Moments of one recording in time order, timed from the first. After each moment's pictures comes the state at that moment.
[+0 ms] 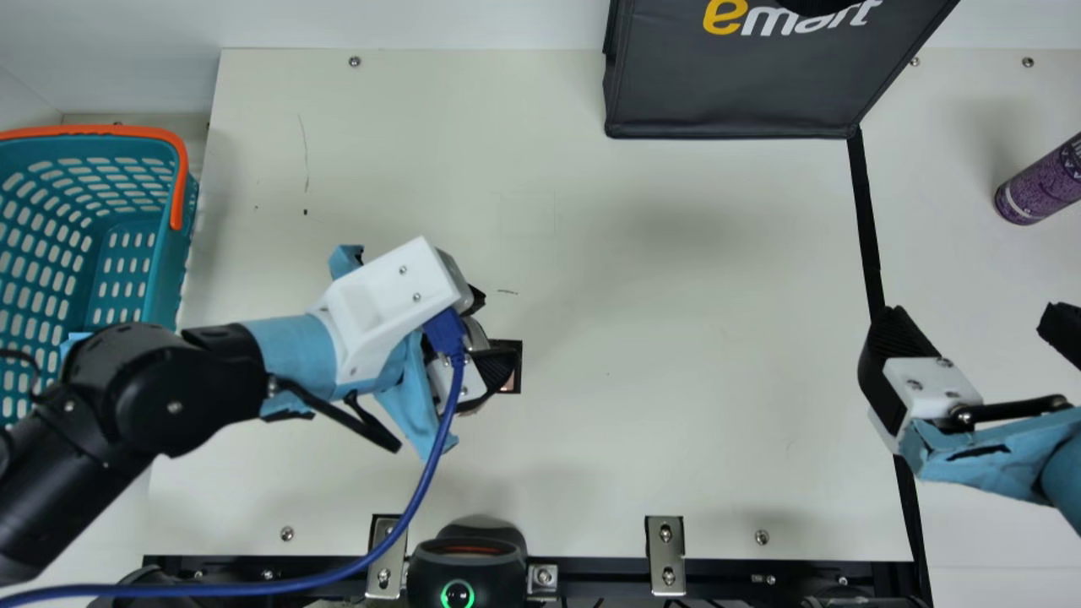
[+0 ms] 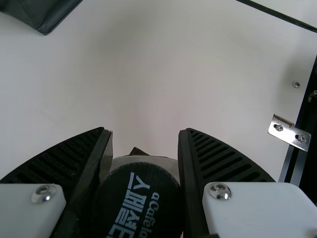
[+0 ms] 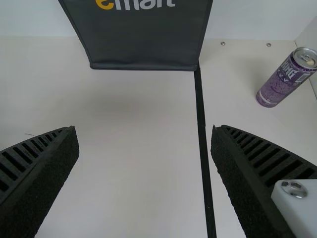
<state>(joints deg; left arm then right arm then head) -34.1 71.9 -55.5 -35.0 44.3 47.3 0.7 42.7 -69.8 -0.8 69.3 0.0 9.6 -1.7</state>
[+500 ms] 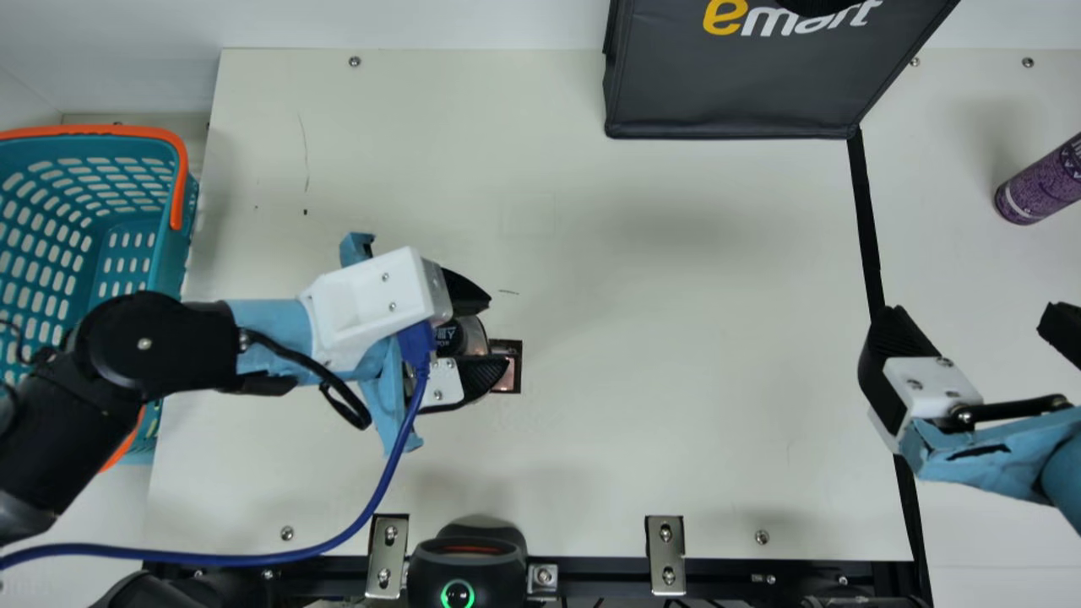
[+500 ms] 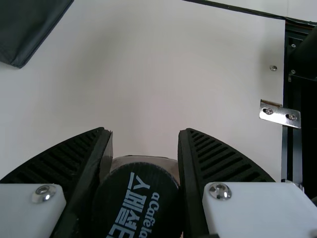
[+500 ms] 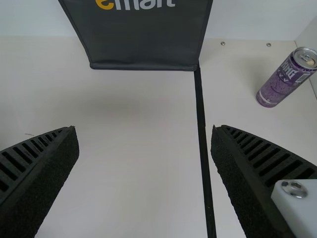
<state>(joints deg) -26.4 74.2 -51.4 -53.4 48.8 77.8 0.7 42.7 -69.8 -0.8 69.3 0.0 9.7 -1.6</state>
